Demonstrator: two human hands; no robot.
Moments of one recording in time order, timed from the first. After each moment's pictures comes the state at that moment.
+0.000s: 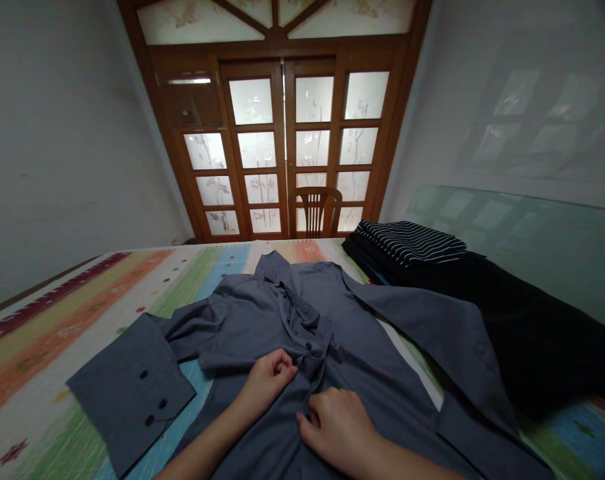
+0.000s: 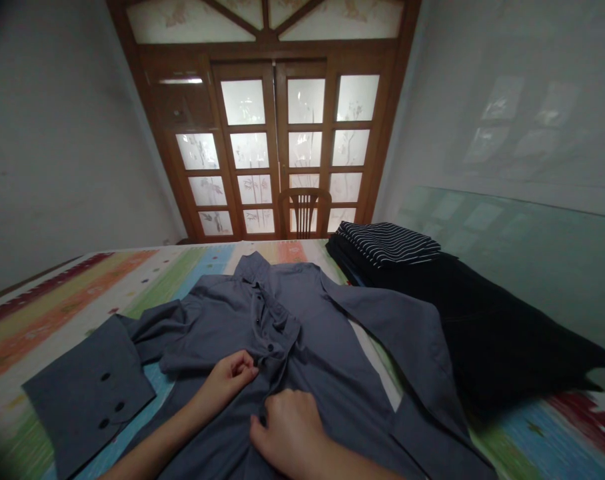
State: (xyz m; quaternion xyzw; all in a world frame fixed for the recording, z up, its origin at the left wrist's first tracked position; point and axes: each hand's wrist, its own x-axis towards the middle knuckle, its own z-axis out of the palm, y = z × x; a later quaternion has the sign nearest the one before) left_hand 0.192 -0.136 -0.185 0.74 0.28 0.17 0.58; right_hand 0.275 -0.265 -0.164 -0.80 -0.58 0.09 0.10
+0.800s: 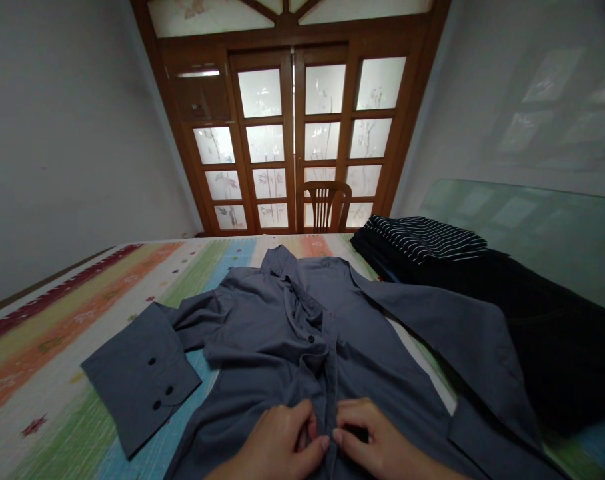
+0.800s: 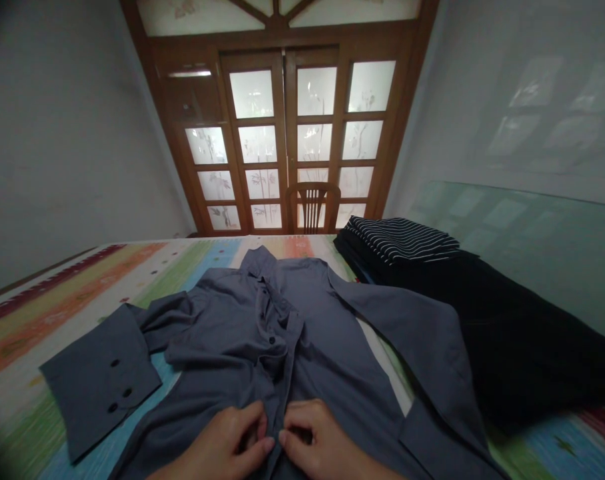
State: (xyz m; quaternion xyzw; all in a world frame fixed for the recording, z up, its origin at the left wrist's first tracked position) left_hand 0.165 -0.200 -0.159 0.89 0.25 -0.03 0.37; right_hand 0.306 -0.295 -0.175 -0.61 -0.62 0.31 0.37
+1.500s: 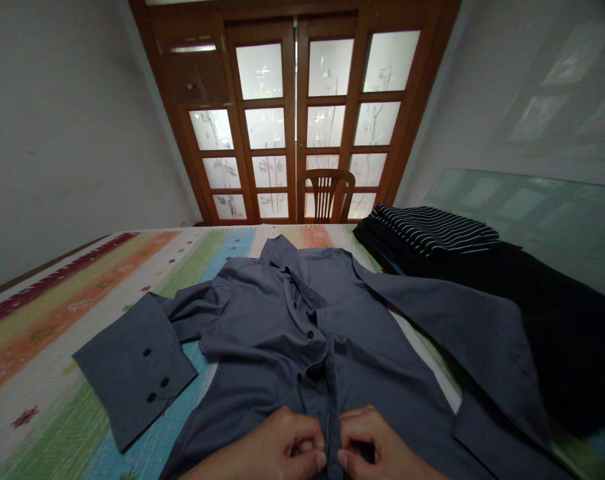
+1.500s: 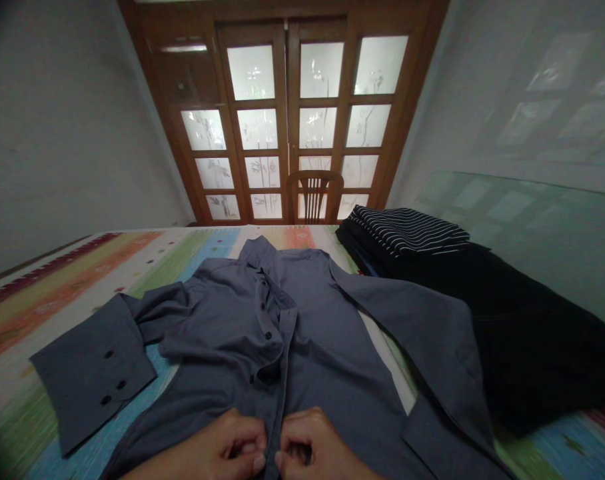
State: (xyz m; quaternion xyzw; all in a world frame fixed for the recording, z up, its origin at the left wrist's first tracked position) left_hand 0.160 -0.193 -0.156 0.83 0.15 -0.09 0.53; right_hand 0.300 -0.303 -0.187 -0.60 -0.60 0.36 0.38
